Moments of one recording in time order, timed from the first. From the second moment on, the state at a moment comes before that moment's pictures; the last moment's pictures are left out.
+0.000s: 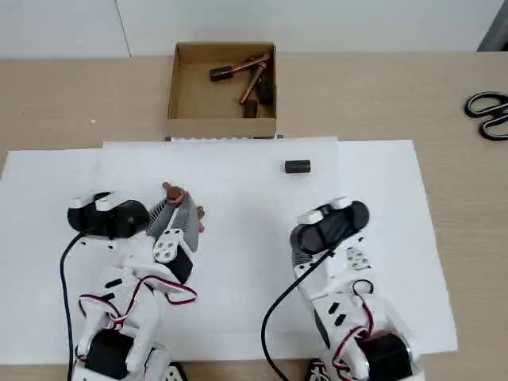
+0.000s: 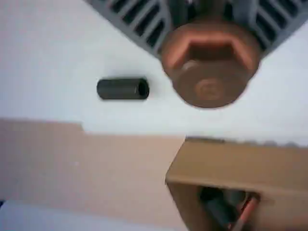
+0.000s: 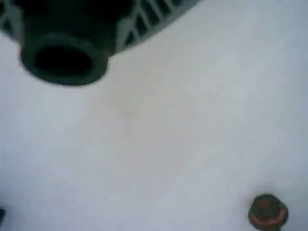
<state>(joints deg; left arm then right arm) 13.3 -103.4 83.4 44.3 25.6 -21.6 -103.6 76.4 68.1 2.2</state>
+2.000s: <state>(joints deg) 25.7 -103.8 87.9 41.5 38.3 -41.8 -103.3 94.8 40.4 7.9</state>
